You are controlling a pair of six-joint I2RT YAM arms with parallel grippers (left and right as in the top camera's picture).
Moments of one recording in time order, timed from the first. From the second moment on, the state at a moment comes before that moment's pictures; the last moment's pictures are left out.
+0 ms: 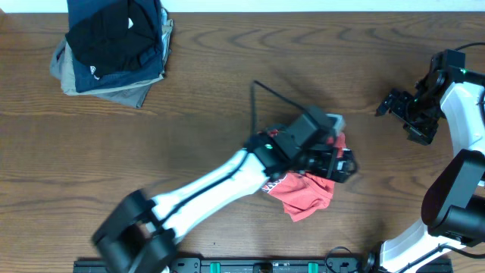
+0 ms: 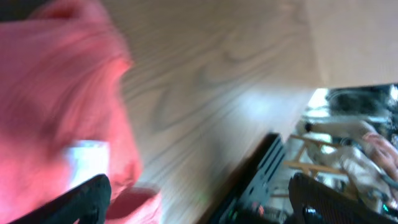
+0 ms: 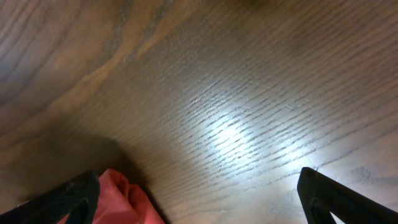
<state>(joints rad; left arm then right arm) -0.92 1.70 1.25 -0.38 0.44 -0.70 -0.29 1.85 1.43 -1.06 -0.15 0.37</state>
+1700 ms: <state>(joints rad) -1.01 1.95 1.25 -0.31 0.30 -0.58 -0.29 1.85 1.43 -1.07 -0.15 0.37</state>
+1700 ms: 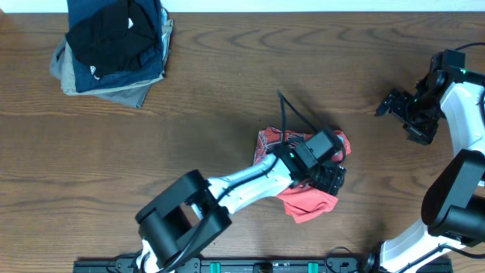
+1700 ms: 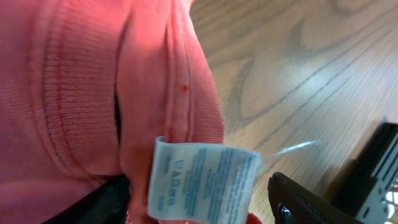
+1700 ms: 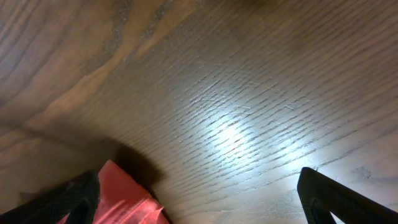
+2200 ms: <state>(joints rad) -1.03 1.97 1.26 -0.33 0.30 -0.56 -0.29 1.85 1.43 -1.07 -0.15 0.37</state>
